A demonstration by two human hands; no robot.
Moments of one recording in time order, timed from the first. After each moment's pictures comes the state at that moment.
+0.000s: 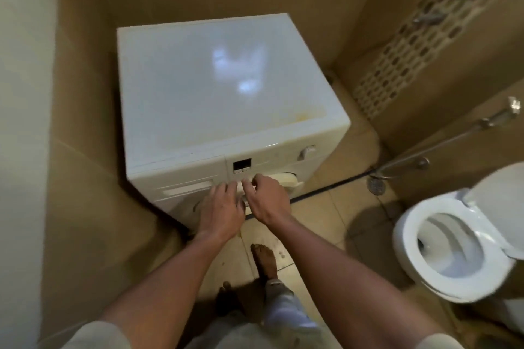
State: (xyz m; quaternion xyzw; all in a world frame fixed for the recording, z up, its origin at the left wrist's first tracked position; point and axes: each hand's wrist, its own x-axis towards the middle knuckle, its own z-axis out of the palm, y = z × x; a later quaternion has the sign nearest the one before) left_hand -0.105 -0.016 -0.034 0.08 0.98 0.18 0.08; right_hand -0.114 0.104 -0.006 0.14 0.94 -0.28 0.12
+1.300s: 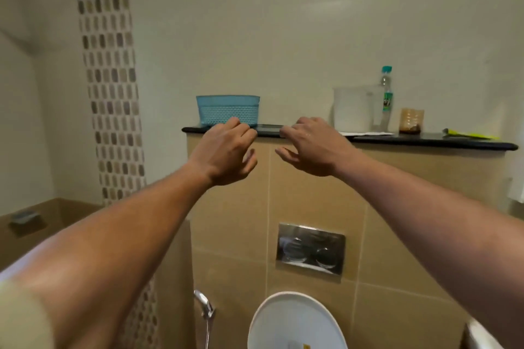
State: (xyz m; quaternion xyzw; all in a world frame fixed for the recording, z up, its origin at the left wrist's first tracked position) left_hand -0.118 0.763 0.493 0.67 0.55 0.16 -0.47; right_hand 0.083 0.863 0.513 0.22 0.88 0.34 -0.27
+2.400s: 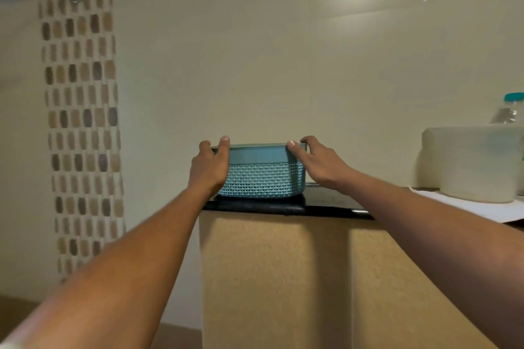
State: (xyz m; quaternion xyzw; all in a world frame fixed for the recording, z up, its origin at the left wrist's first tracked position) left_hand -0.389 1.008 0.560 0.46 0.67 0.58 -0.03; right_hand -0.169 1.077 0.577 0.39 0.82 -0.15 -0.39
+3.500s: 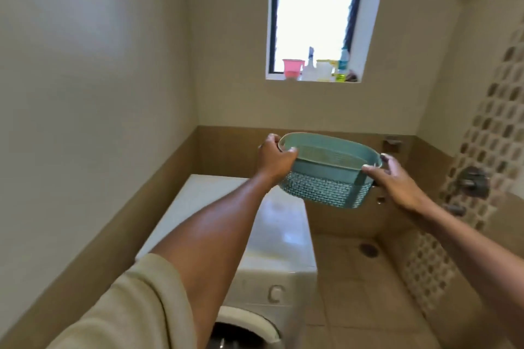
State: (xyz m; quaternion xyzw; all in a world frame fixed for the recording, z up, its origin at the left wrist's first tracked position) left_hand -0.190 0.231 0.347 -0.05 0.81 0.55 -0.21; right_hand -0.181 0.484 0.335 -0.06 0.87 -0.49 -0.06
